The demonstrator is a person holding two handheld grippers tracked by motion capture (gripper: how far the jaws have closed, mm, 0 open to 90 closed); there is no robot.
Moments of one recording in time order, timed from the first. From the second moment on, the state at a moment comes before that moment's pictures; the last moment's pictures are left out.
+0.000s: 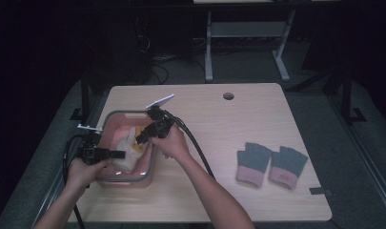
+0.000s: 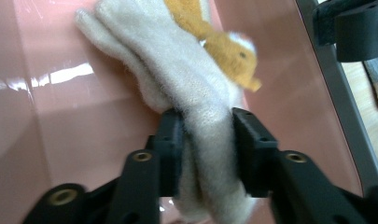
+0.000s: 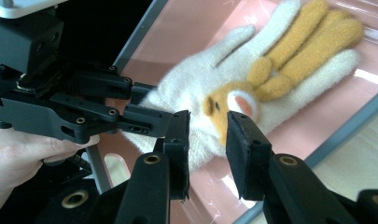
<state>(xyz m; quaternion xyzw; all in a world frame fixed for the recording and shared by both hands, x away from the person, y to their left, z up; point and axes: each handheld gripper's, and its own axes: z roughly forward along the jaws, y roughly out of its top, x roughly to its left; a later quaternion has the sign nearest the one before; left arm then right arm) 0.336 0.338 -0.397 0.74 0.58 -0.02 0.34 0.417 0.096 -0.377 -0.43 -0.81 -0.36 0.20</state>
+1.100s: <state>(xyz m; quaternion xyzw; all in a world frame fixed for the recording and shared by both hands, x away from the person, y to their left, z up) 0.348 0.324 -0.381 0.78 0.56 0.03 0.27 0.409 0.063 -0.369 -0.41 -0.80 -0.40 0.20</state>
